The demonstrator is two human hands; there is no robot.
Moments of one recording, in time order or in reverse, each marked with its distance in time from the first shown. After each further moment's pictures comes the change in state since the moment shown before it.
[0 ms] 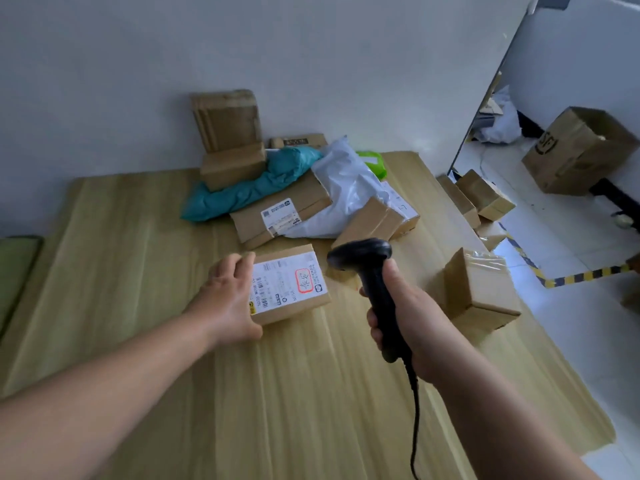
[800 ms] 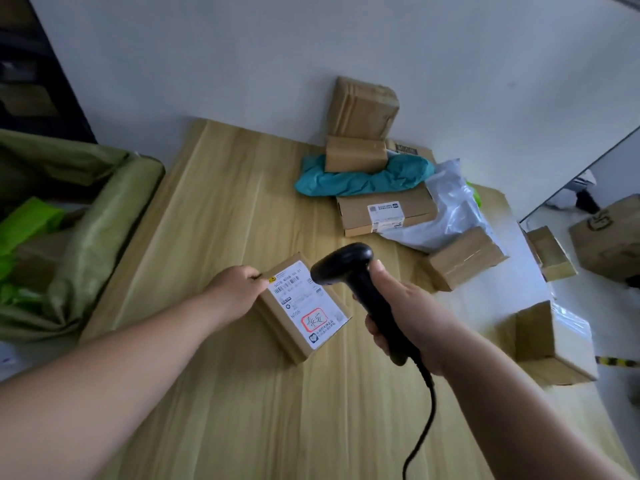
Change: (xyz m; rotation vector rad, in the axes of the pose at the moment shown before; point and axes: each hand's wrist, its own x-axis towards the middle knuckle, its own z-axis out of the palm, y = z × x) left_hand -0.062 -0.171 0.021 -0.812 -0.010 -0.432; right_hand -0.021 -0.022 0.182 -0.497 -0.218 0.057
